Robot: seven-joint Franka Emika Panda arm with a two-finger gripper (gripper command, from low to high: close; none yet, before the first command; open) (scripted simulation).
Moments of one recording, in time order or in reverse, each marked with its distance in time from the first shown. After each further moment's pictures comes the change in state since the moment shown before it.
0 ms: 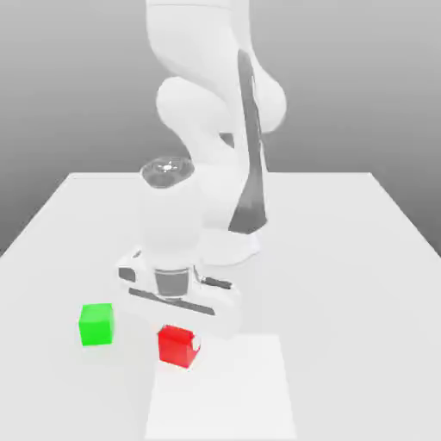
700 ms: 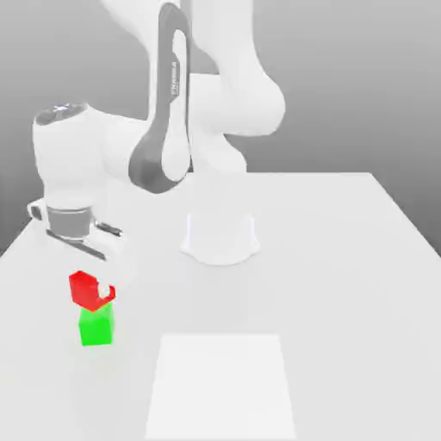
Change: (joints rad) arm -0.235 -0.122 -0.203 -0.009 0.028 -0.116 -0.223
